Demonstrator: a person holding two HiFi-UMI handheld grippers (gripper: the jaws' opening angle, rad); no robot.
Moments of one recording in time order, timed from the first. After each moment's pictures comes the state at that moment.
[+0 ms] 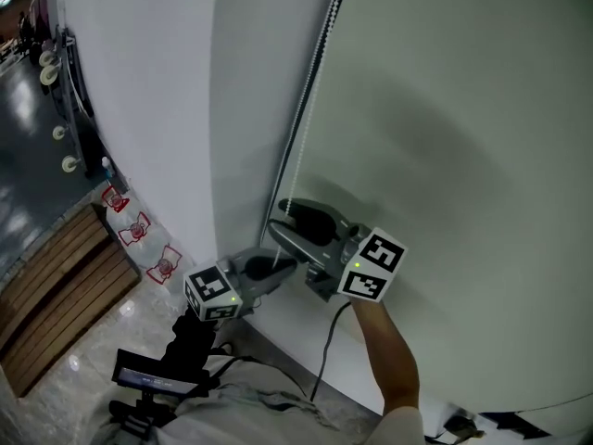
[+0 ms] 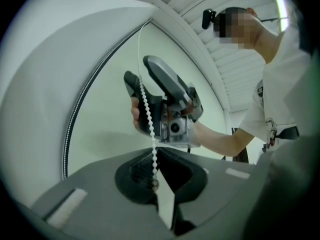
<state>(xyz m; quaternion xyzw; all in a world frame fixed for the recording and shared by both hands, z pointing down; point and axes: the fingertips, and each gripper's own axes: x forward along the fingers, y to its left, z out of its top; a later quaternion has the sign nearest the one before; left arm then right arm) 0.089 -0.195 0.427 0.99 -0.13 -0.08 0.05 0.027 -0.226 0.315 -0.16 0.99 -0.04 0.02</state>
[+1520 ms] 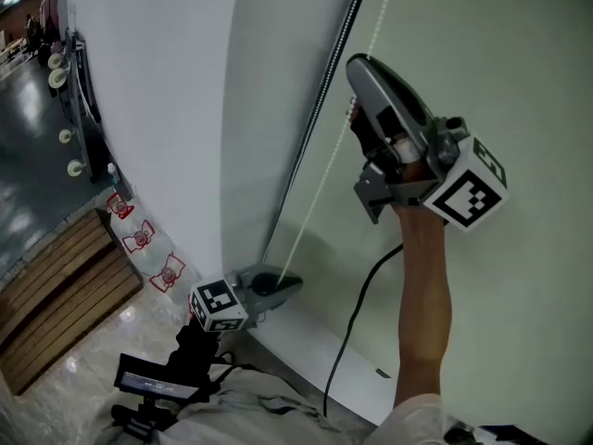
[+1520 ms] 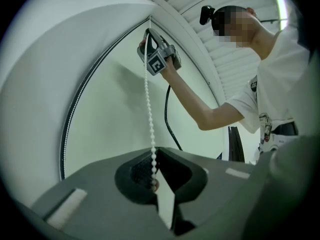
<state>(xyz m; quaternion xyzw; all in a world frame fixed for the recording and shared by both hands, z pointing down) 0.092 -0.197 0.426 0.99 -0.11 -0.06 0.05 0.036 -0.261 0.049 -0.13 0.97 0.08 0.16</state>
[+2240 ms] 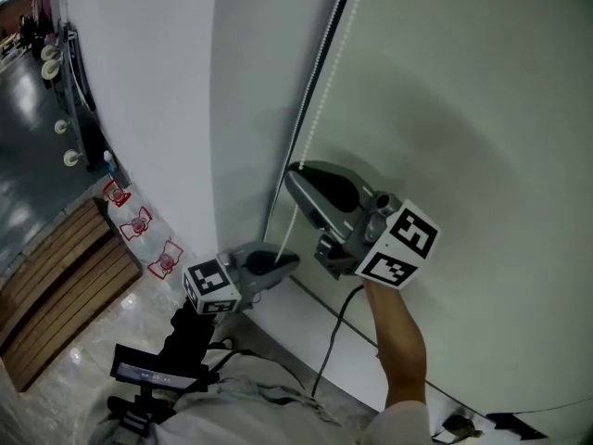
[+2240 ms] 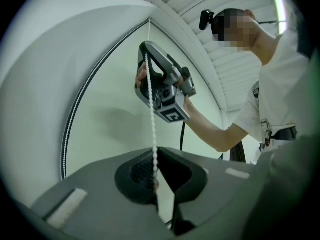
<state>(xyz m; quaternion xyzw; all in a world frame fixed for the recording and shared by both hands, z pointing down) 0.091 -0.192 0.416 0.99 -0.11 -0.07 0.04 0.027 -0.227 0.222 -0.16 0.98 0.03 0.07</state>
